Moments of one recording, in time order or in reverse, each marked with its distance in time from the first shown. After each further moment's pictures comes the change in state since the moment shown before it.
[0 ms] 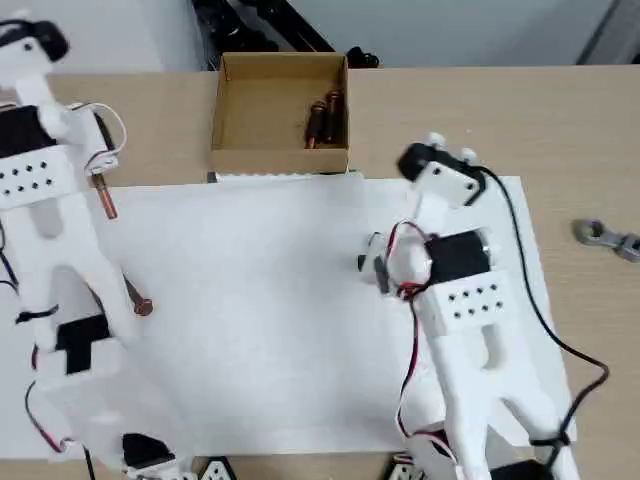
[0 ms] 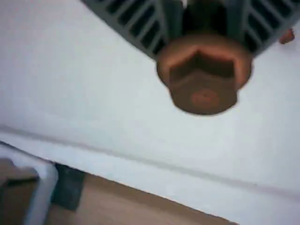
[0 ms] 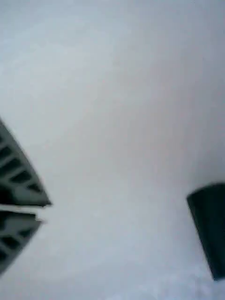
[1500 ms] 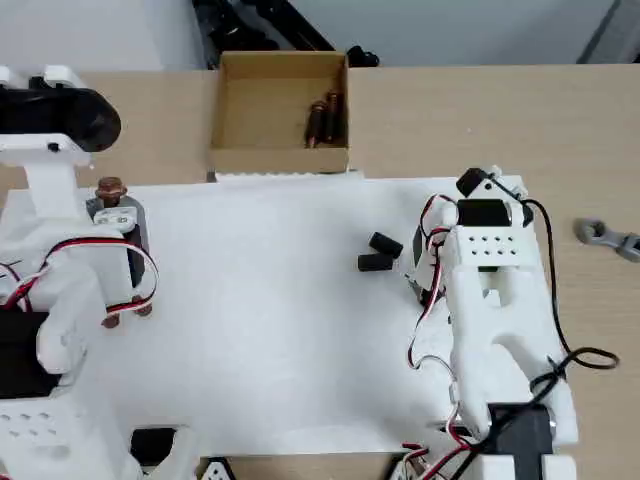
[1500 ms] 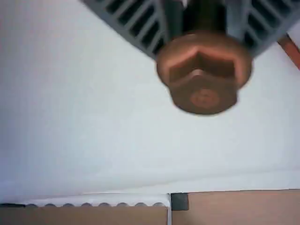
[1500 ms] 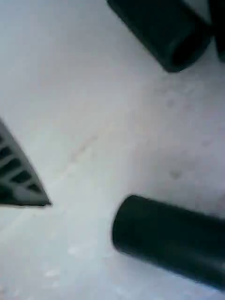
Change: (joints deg) left arm 11.3 -54.7 34.6 0.1 -7.6; right arm 11.6 18.1 0.0 -0.4 -3.4
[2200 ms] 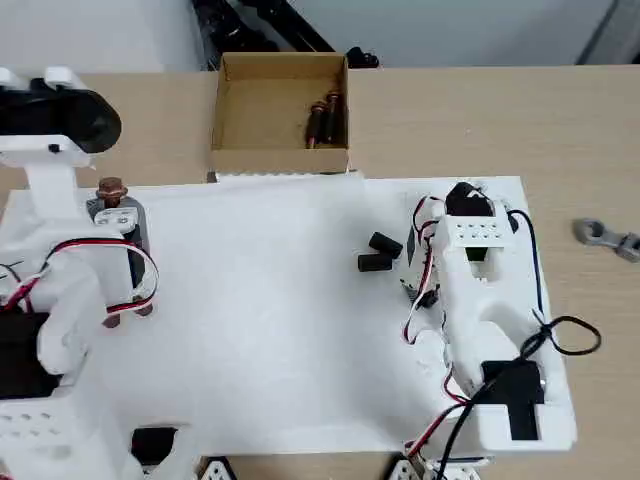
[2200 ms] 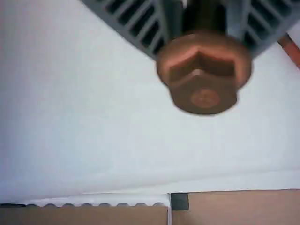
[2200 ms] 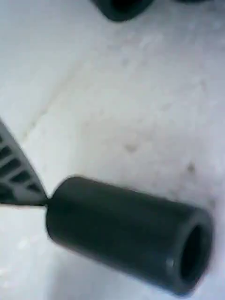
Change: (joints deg) left arm 0.0 -0.1 0.0 0.0 0.0; right arm 0.2 10.7 0.0 -4.9 0.0
